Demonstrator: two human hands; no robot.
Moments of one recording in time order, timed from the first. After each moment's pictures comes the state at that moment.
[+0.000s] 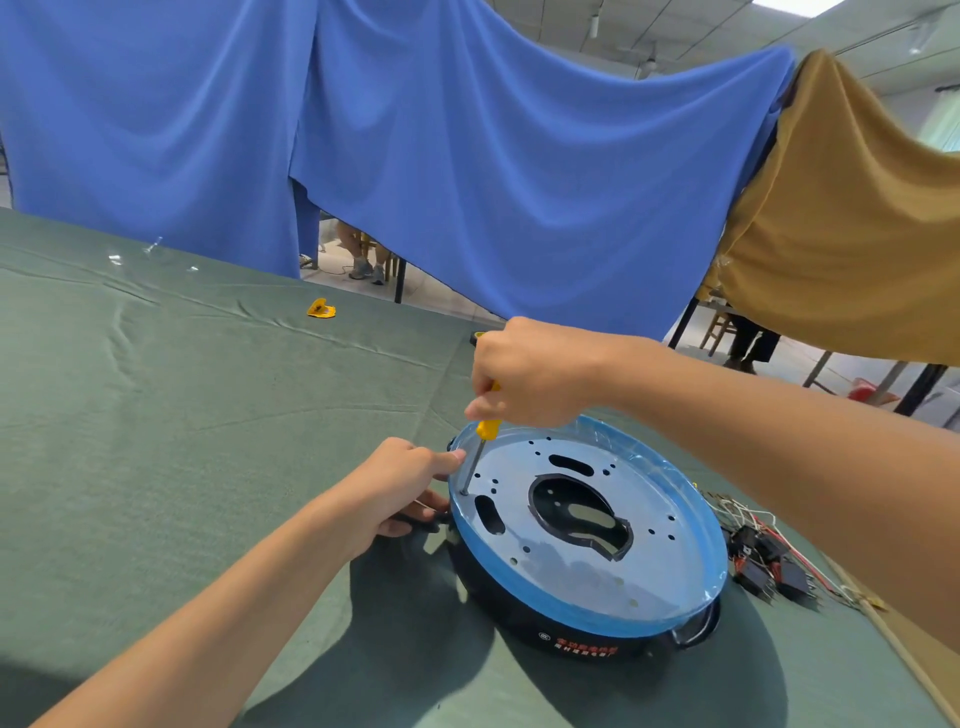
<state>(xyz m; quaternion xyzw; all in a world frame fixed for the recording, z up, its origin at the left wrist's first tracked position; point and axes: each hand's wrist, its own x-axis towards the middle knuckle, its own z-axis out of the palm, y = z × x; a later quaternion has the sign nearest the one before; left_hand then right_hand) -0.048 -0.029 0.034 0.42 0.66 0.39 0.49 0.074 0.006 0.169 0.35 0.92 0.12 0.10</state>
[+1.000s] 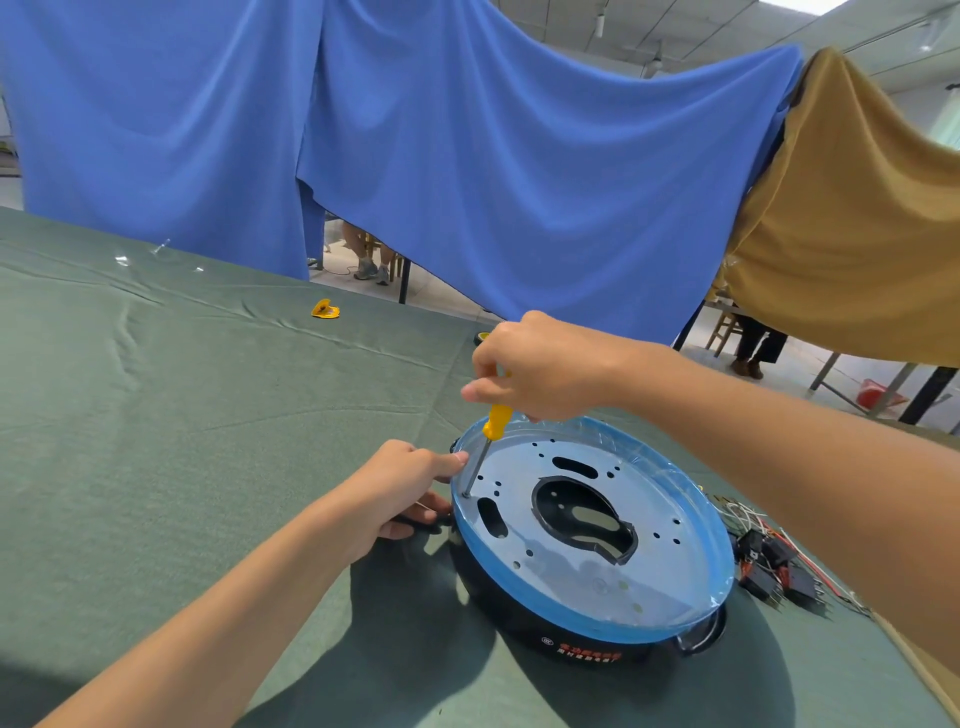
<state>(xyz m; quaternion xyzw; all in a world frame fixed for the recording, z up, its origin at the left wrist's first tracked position) -0.049 -0.030 0.034 0.41 0.66 0.40 0.49 0.081 0.014 0.166 0.37 0.93 0.07 0.05</state>
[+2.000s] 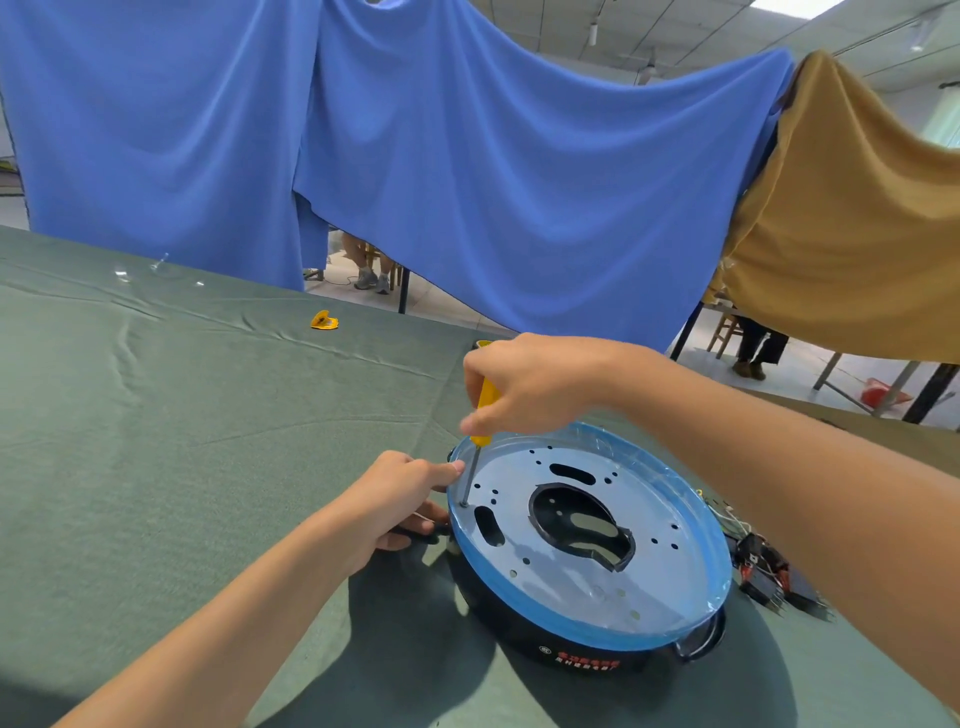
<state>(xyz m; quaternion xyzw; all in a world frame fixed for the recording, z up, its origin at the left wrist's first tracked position) -0.047 -0.030 0.033 0.41 0.66 0.40 0.49 0.080 0.015 0.166 0.39 0.91 0.04 0.09</state>
